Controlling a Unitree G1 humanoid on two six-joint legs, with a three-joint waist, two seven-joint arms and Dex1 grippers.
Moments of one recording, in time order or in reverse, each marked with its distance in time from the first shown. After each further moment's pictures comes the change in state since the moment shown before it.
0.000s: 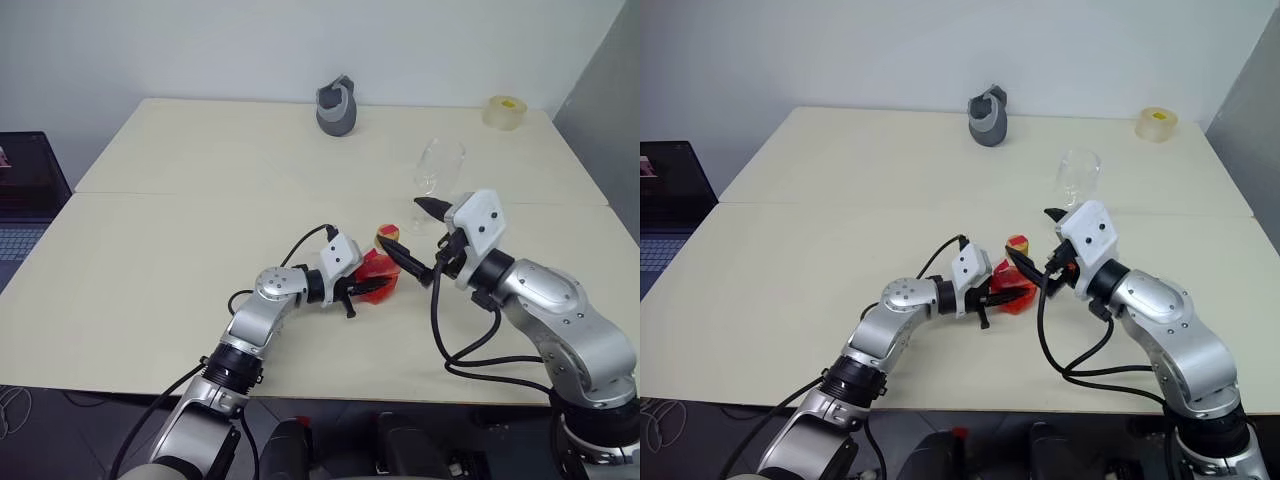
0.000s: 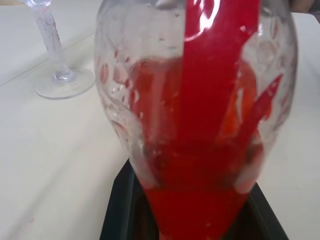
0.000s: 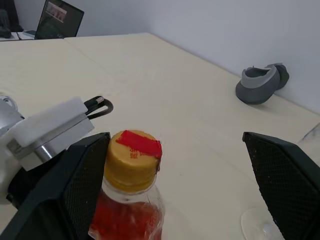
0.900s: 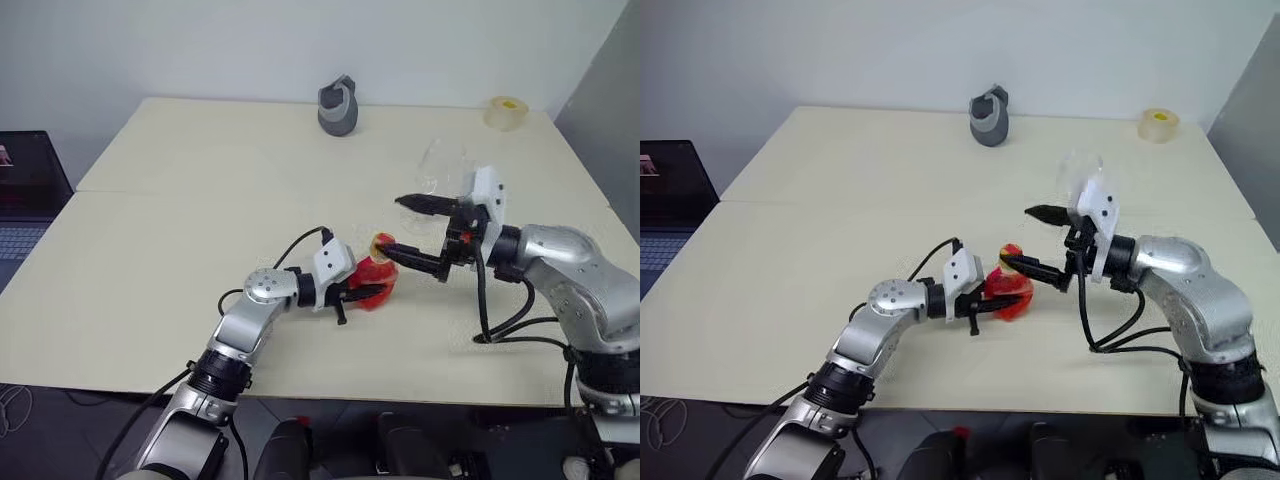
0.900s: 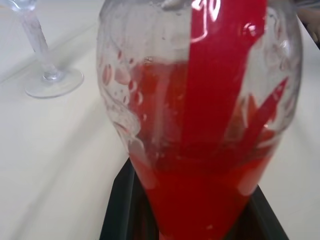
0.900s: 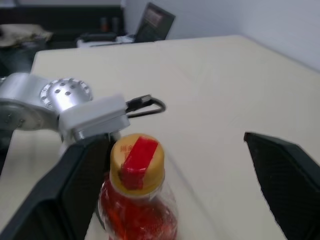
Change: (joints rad) left arm 0.040 0.043 0.002 -0.093 -0.009 0.019 -0.035; right arm -0.140 -0.031 -0.045 0.161 0.175 0.006 0.271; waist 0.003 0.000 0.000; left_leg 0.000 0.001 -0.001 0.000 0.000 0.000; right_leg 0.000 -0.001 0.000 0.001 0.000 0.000
